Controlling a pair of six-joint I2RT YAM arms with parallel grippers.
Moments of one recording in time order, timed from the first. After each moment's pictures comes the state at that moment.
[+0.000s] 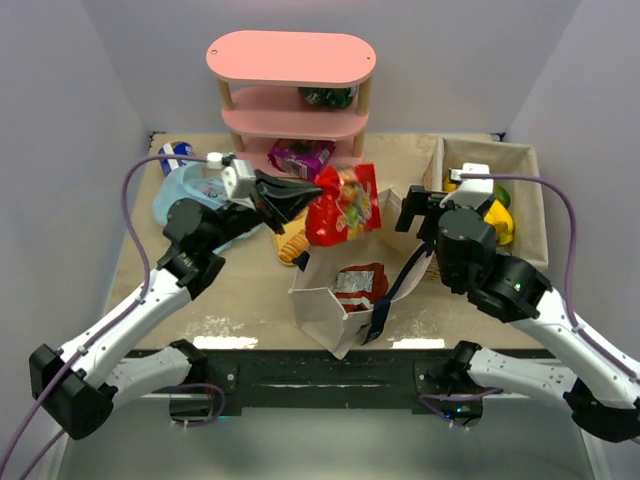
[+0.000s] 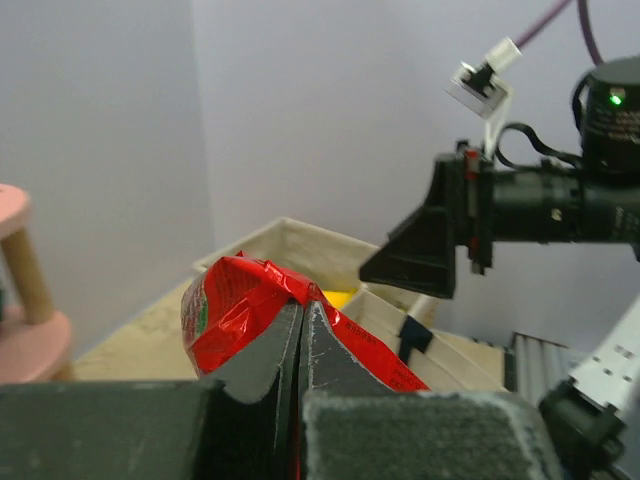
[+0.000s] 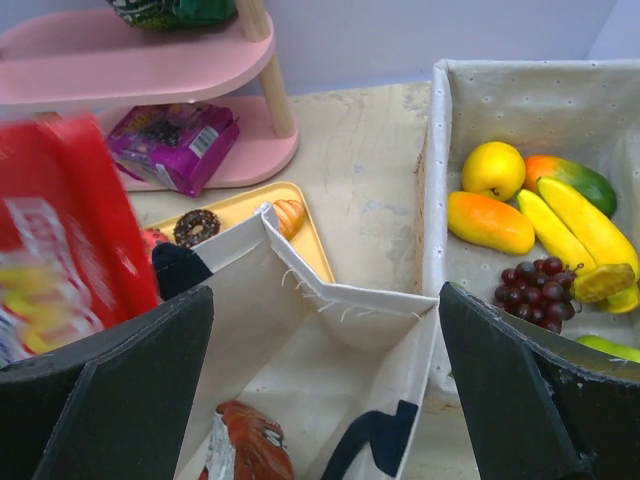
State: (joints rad) left arm -0.59 1.02 0.91 0.55 0.50 -0.27; right arm 0.89 0.90 1.19 -0.57 0.90 0.35
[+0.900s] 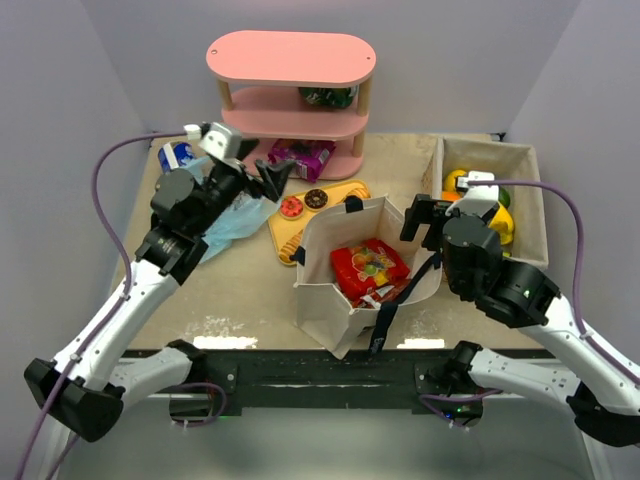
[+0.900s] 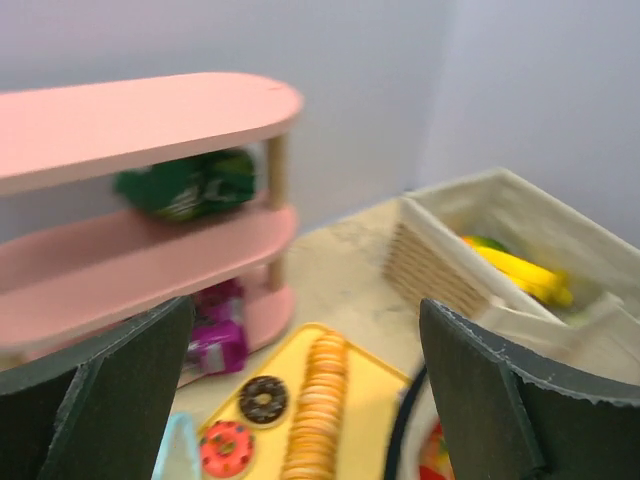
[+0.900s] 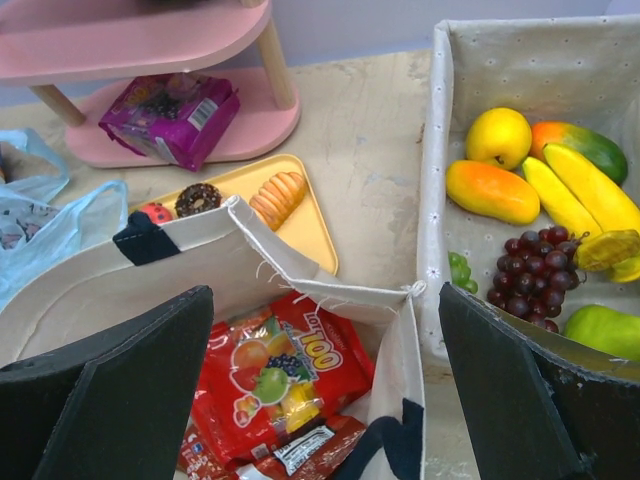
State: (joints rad) left arm -0.52 1.04 1.10 0.13 0.17 -0.09; right arm 0.89 0.84 1.17 -0.68 0.87 0.43
